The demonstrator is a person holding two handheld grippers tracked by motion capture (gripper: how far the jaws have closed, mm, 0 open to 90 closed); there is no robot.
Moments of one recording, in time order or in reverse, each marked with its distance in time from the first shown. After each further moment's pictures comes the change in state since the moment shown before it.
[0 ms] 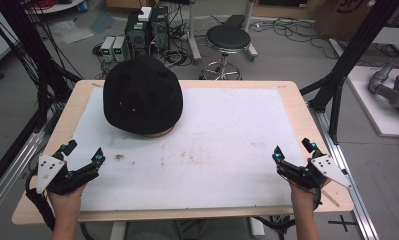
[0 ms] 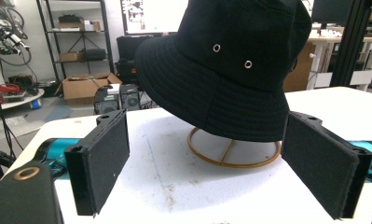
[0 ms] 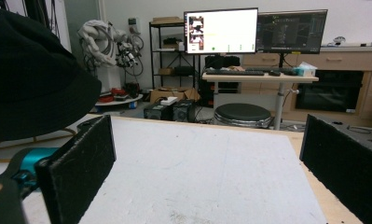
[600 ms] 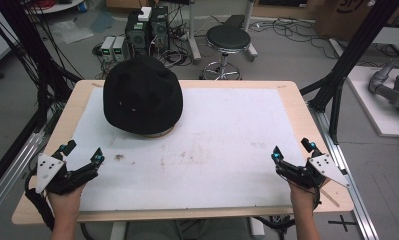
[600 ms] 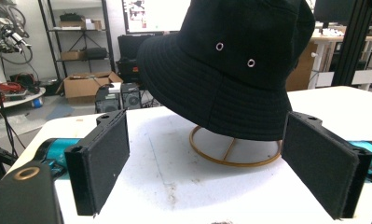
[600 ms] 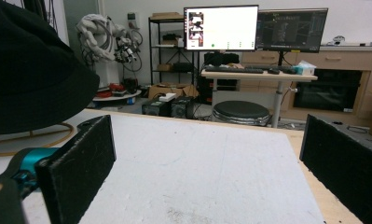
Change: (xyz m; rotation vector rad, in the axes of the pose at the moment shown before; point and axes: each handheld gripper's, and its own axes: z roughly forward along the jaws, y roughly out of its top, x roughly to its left) left arm 0.002 0.000 -0.001 0.005 0.005 -0.002; right arm 0.001 -0.001 0.002 0.016 -0.002 -0.013
